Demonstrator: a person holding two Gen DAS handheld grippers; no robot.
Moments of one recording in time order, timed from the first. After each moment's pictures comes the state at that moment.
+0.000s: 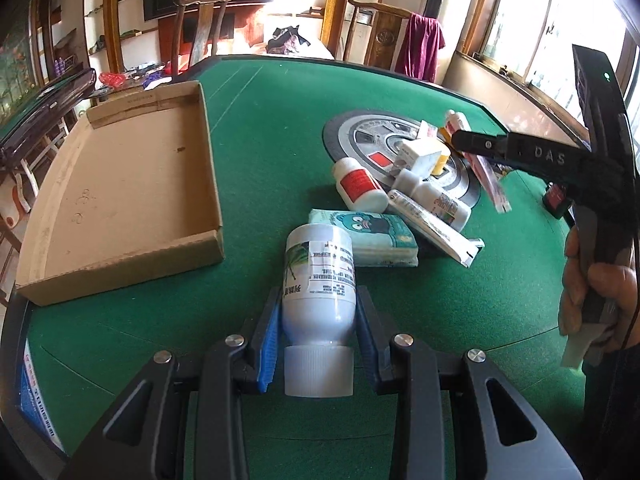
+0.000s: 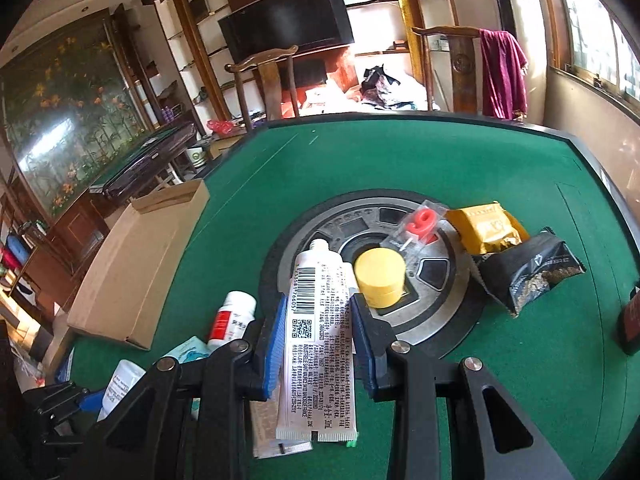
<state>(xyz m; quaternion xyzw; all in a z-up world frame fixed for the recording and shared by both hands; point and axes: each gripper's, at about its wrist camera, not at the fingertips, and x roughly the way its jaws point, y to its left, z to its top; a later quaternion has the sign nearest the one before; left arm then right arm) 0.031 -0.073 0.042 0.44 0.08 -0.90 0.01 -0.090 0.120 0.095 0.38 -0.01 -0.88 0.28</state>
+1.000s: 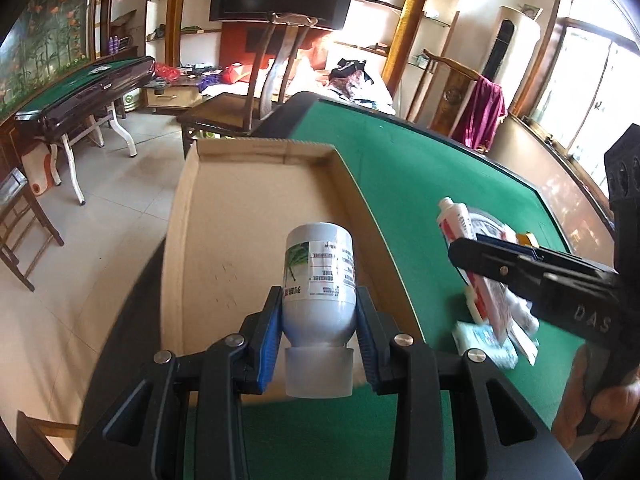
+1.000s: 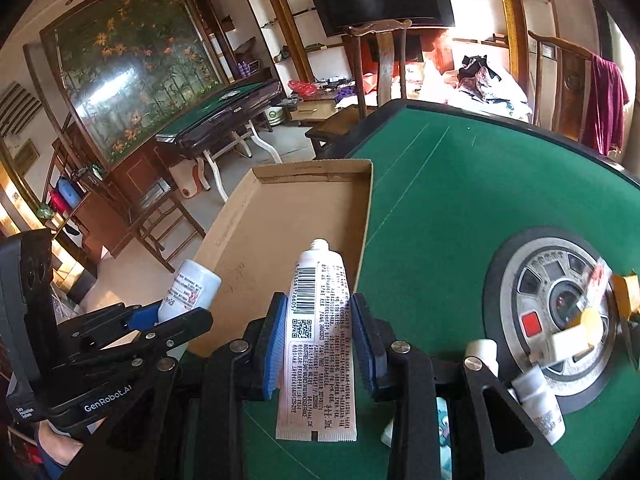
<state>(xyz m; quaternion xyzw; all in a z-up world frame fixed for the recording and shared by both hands) 0.011 -0.243 0.105 0.39 0.15 -0.90 0.08 -0.065 -0.071 0.129 0.42 0.04 -0.81 0.40</state>
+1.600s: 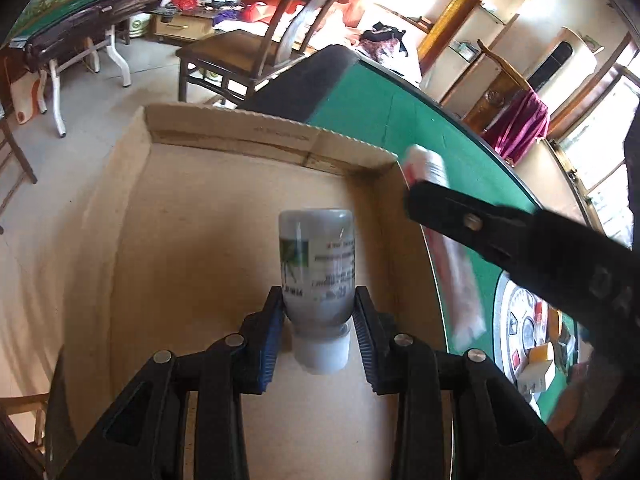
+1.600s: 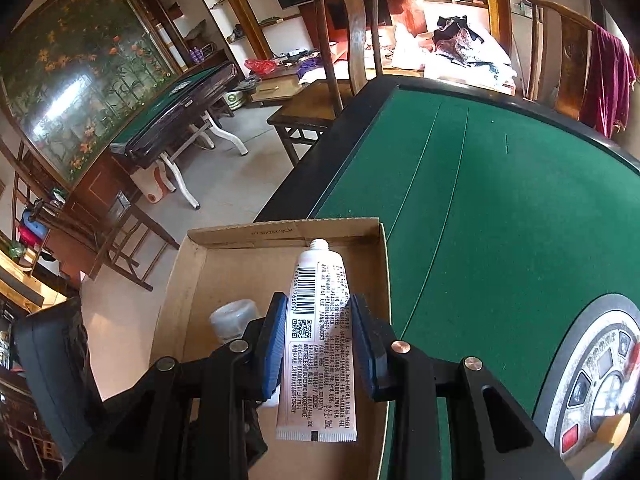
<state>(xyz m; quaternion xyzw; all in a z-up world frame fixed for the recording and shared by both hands) -0.127 -0.307 0.035 0.46 0.25 -0.85 0.07 -0.198 -0.190 0.099 0.49 0.03 -0.81 0.33</state>
